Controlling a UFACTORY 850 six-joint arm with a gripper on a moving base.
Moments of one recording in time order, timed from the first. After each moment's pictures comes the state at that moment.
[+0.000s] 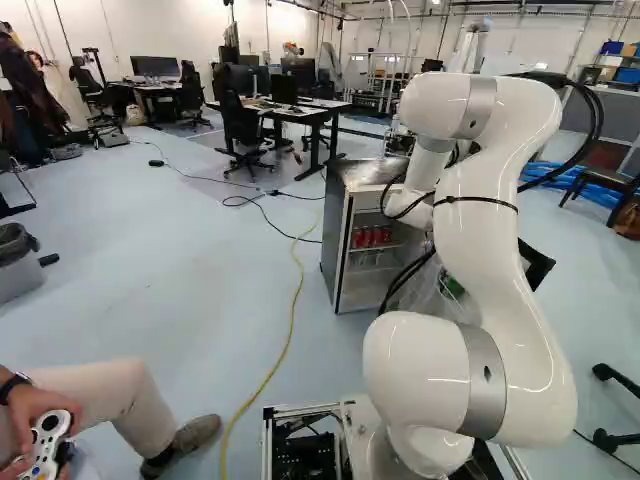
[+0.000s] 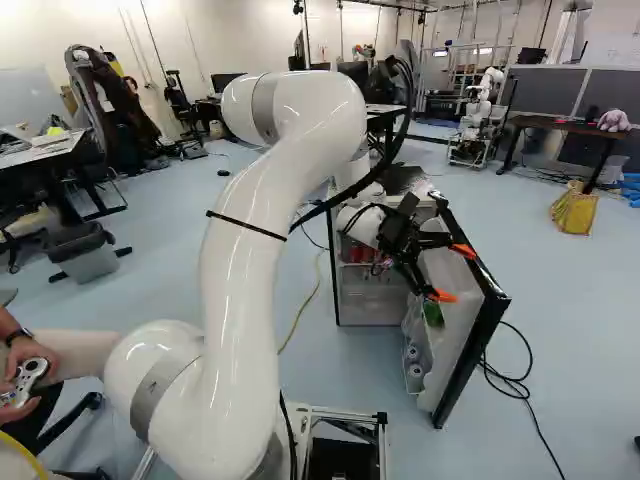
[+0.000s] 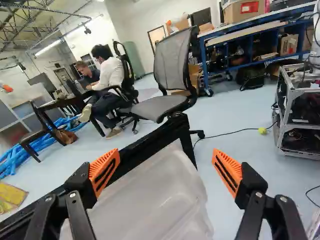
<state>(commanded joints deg) -21.9 -46.1 -65.2 100.6 84.0 0.0</state>
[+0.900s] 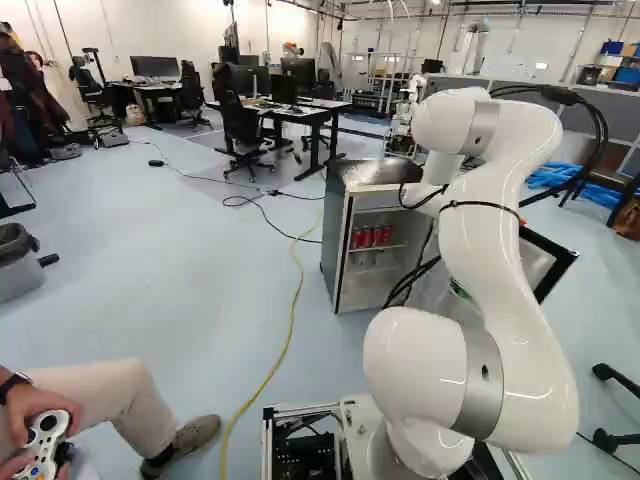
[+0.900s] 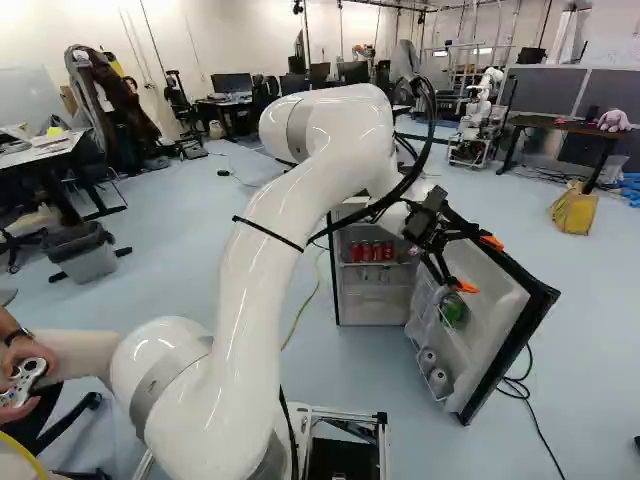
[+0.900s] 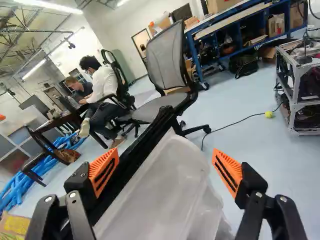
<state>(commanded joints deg) -26.9 -51.8 -77.8 100.3 84.0 0.0</state>
